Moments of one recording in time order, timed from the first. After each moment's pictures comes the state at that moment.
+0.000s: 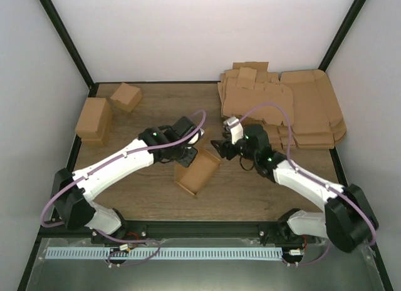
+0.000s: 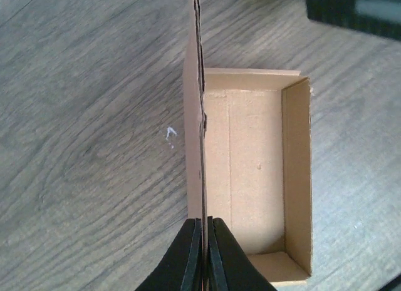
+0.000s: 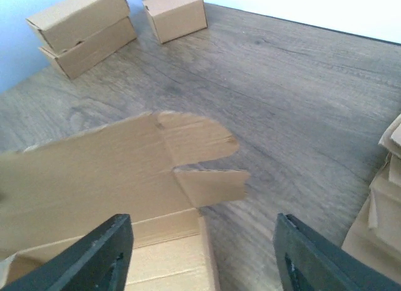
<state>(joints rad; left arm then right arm) -0.87 1.47 1.30 -0.93 -0.16 -0.21 0.57 1.27 0.71 0.11 -0.24 0.07</state>
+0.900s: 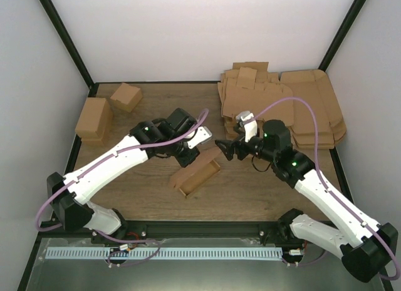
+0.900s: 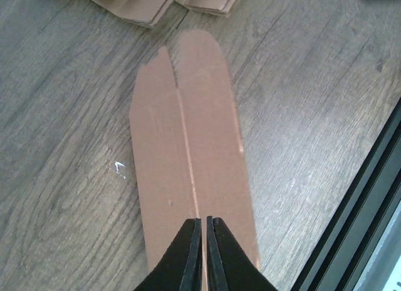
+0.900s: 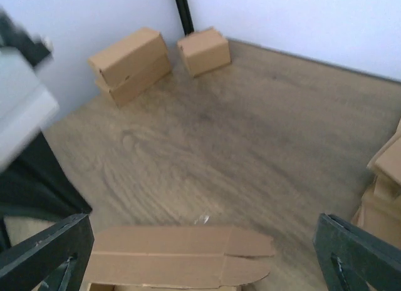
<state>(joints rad) -0.86 1.45 1.44 -1.03 0.11 0.11 0.57 0.94 0.85 -0.24 -0.29 0.11</state>
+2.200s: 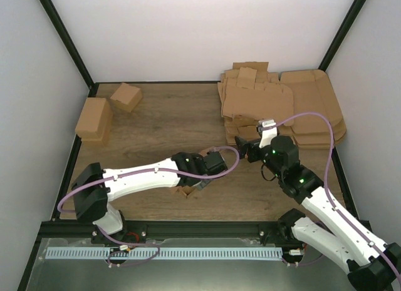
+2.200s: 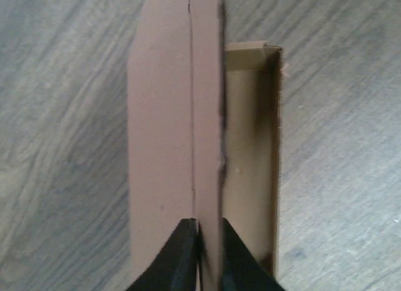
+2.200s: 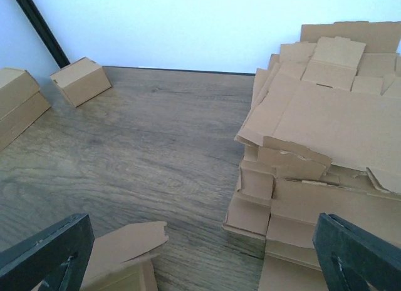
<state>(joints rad) -1.17 1.62 1.24 -0.88 -0.41 -0.23 0.57 0.74 0.67 -0.25 0.14 0.22</state>
